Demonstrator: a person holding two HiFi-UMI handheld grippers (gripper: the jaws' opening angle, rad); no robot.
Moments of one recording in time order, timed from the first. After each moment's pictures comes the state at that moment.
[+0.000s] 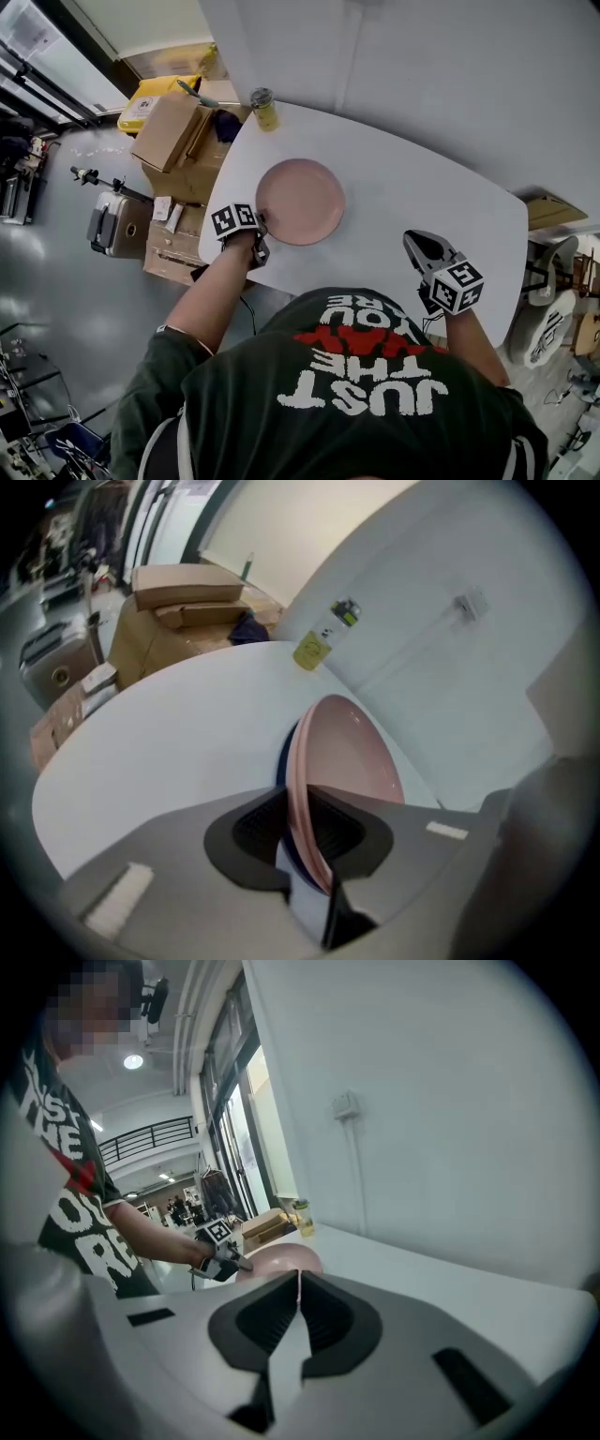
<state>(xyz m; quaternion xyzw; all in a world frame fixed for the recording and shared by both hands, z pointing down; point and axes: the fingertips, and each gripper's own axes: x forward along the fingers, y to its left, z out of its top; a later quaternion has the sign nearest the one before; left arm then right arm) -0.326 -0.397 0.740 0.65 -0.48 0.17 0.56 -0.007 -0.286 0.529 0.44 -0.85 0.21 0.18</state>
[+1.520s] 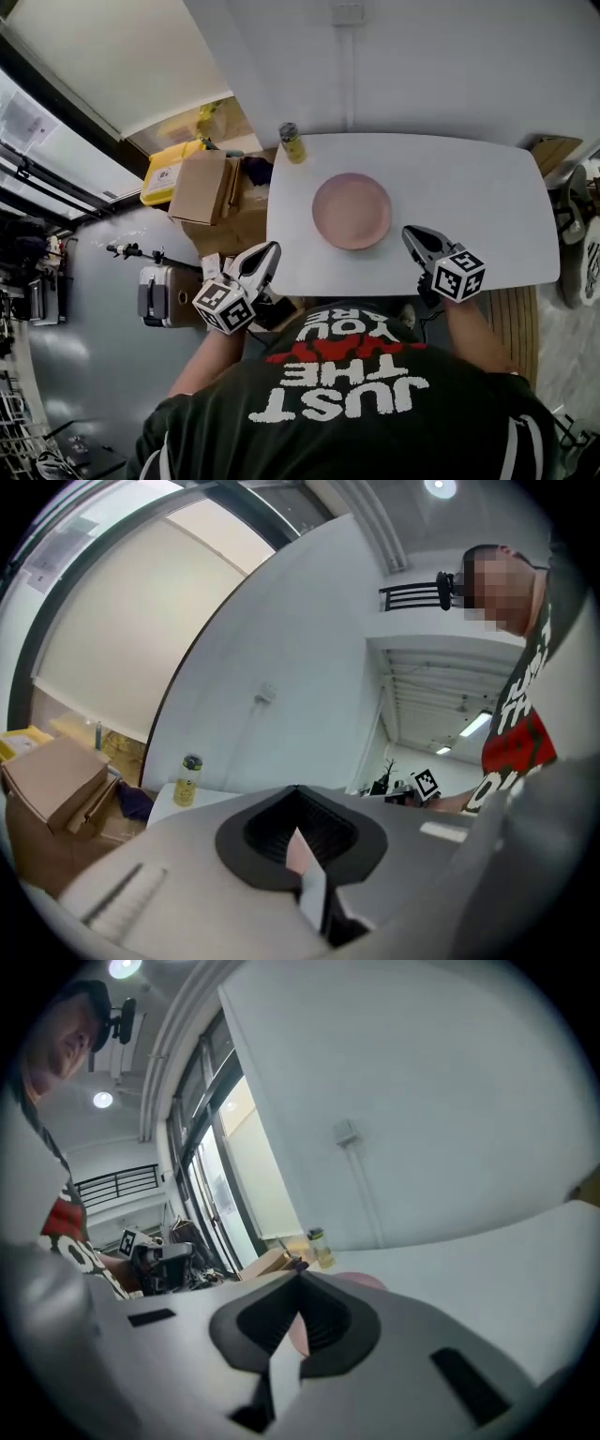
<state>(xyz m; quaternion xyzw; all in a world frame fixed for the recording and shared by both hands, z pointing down) -0.426 -0.333 0.477 0.95 -0.22 0.01 0.20 -0.164 -0.265 0.508 0.55 -0.80 0.23 0.02</state>
